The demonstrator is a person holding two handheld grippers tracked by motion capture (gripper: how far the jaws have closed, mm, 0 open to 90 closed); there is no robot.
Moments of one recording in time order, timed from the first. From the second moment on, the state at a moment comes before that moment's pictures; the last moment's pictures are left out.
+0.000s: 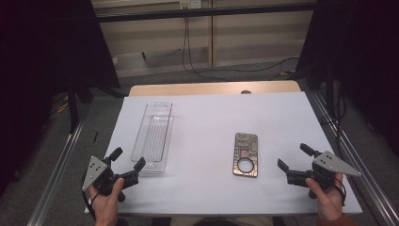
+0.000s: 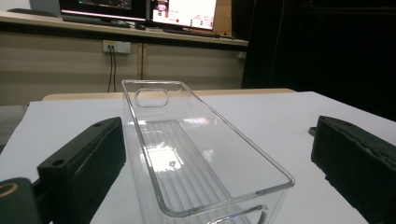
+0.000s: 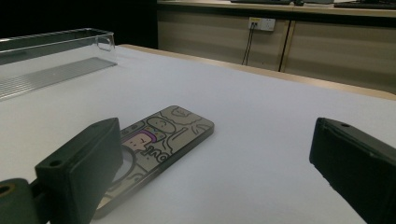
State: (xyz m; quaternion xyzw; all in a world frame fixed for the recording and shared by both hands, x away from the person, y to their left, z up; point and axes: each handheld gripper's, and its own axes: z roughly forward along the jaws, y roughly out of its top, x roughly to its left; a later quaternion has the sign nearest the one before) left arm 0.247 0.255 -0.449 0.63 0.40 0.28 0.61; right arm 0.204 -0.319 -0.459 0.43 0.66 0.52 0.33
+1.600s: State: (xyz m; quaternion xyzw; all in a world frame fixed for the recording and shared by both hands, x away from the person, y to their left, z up) left arm 0.244 0.259 -0.448 0.63 0.40 0.29 0.60; right arm 0.238 -0.290 -0.442 0.39 0.78 0.47 0.14
